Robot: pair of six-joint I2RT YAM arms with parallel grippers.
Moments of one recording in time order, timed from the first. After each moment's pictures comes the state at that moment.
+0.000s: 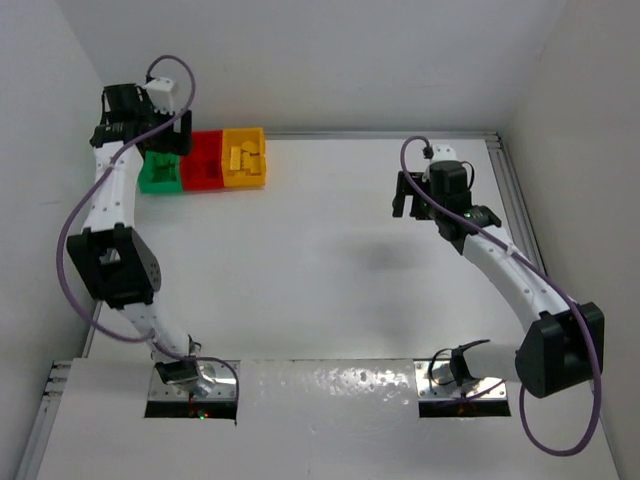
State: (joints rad) left arm 0.22 1.86 1.86 -0.66 0.25 0.28; right arm 0.28 1.30 0.99 -0.29 0.13 0.22
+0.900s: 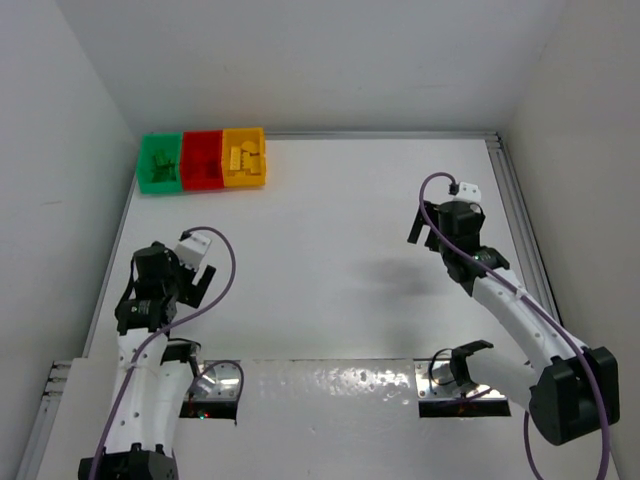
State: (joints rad) left arm 0.14 0.58 0.49 -0.68 0.03 0.58; right arm 0.28 1.05 0.66 -0.23 0.36 0.37
